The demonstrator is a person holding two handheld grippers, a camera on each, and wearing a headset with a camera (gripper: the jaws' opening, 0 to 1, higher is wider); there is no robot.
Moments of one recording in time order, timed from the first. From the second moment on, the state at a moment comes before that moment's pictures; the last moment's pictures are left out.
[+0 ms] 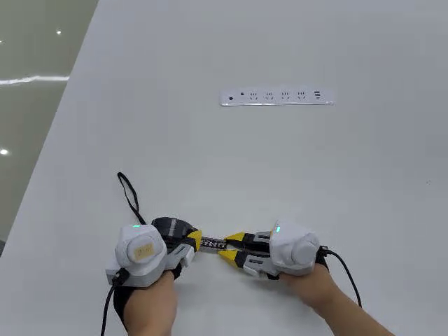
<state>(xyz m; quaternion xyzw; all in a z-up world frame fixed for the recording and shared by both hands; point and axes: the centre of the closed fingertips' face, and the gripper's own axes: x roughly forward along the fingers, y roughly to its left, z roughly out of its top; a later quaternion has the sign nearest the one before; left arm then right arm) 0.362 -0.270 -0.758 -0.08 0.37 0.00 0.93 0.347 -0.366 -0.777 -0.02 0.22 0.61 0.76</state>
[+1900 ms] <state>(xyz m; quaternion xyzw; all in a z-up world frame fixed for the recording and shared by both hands) 0.361 -0.267 -0.756 -0.11 0.37 0.00 0.92 0.350 -0.319 -0.779 -0.03 0.21 0.63 0.74</state>
